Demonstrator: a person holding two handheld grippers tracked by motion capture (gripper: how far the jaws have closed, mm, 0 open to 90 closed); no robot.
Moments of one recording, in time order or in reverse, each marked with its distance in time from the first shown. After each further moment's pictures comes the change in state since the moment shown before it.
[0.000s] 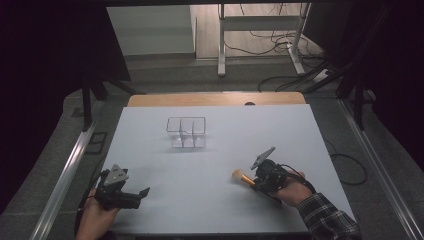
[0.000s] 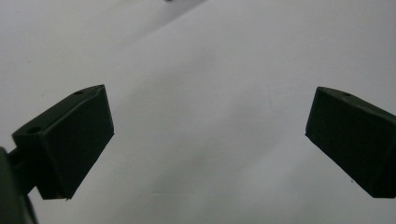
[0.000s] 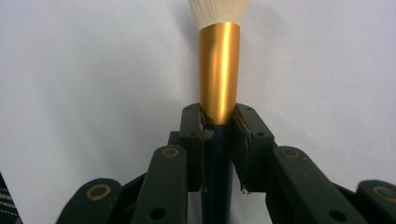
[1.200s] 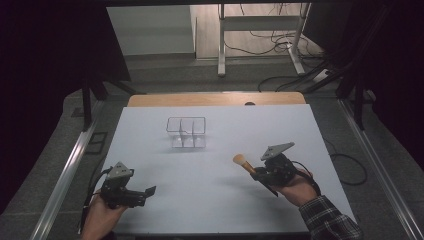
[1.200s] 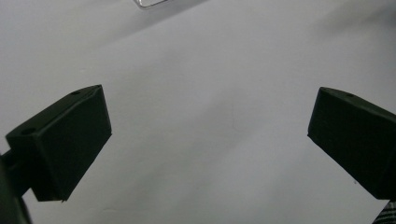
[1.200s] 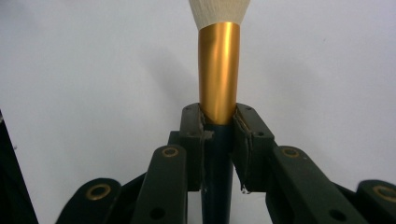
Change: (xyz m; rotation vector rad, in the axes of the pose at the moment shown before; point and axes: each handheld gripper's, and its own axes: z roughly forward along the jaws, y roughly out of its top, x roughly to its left) left arm -0.008 0.014 0.003 -0.019 -0.105 -0.125; right arm 0.001 -0.002 -0.037 -0.264 -0.038 0.068
